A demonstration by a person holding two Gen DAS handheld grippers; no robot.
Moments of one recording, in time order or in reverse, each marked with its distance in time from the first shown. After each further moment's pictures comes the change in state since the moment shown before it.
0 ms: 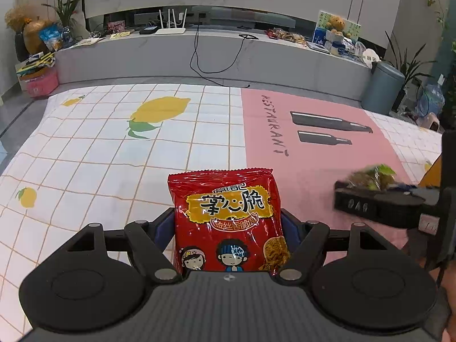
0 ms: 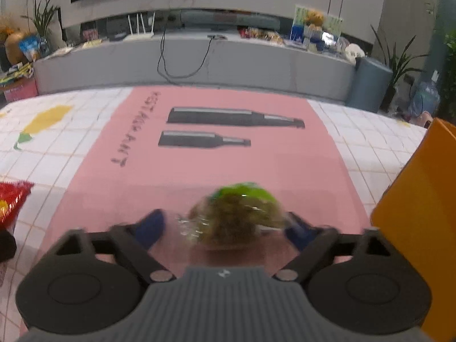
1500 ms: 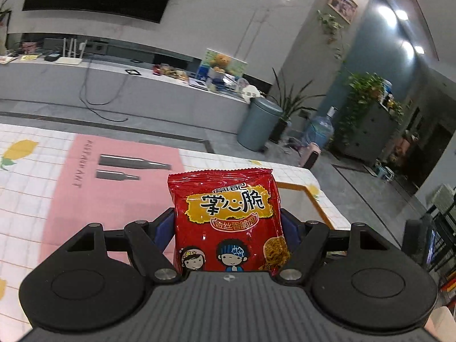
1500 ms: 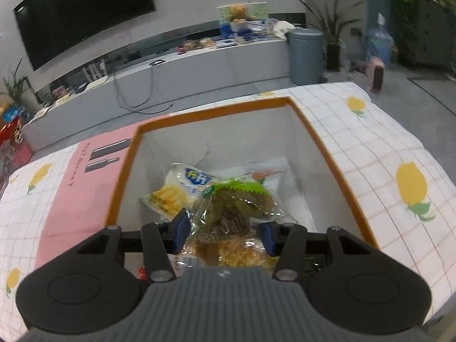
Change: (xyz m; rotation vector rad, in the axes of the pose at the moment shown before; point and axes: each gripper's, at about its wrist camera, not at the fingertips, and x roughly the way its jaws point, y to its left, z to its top) left arm -0.128 -0.171 0.014 -0.007 -0.135 -0.469; right arm -0.187 -0.253 -0.051 0.318 0.003 0.017
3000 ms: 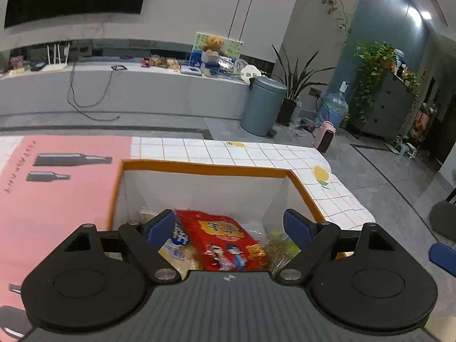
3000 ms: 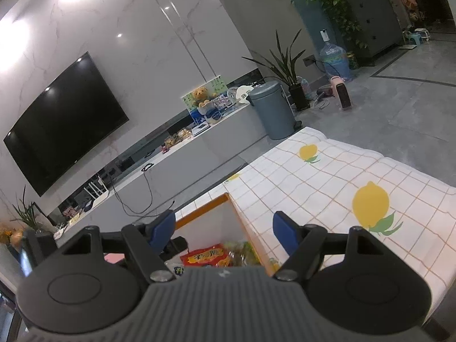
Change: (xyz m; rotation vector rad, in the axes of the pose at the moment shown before) left arm 0.125 -0.108 -0.034 0.100 0.027 0.109; right arm -0.083 -0.091 0.018 0.319 -0.317 0.072
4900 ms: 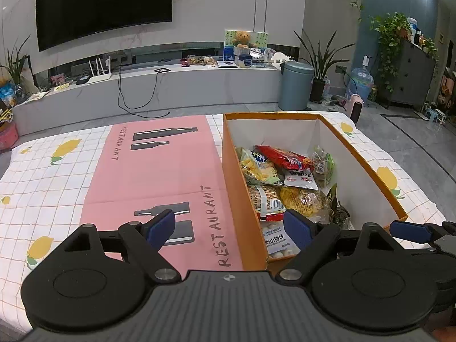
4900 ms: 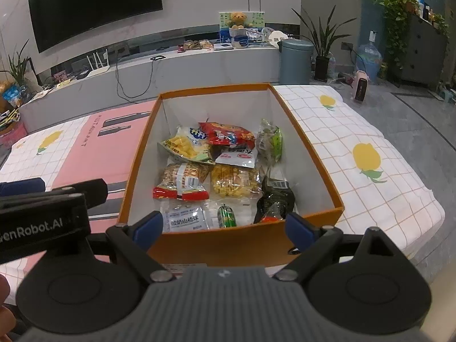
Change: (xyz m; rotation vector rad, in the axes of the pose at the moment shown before) left arm -0.157 0.028 -0.066 0.105 0.052 0.191; right arm -0.047 0.080 -0.118 -0.438 0.291 -0.137
